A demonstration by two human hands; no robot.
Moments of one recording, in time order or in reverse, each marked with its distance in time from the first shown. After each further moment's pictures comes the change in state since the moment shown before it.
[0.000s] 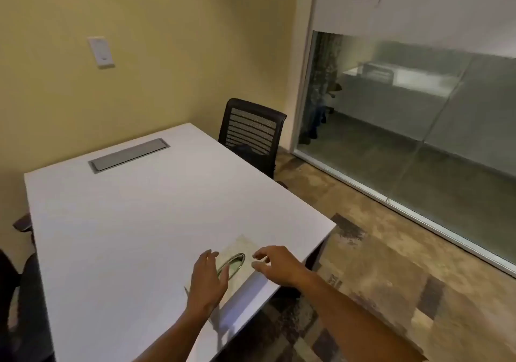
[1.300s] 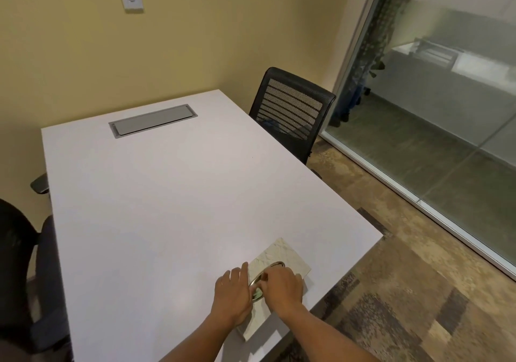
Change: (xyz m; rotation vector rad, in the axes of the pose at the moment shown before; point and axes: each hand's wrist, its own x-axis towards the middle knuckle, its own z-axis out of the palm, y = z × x) left_hand 0.061 -0.084 0.039 0.482 -0.368 0.059; right_hand 0.101 -0.022 0.126 -0.422 0.199 0.181
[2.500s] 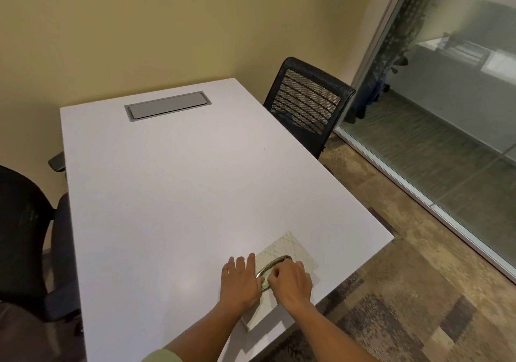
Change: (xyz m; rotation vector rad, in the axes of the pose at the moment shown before) left_hand 0.006 0.008 0.008 -0.101 -0.009 -0.105; right_hand 0.000 0.005 0.001 0.043 -0.035 0.088
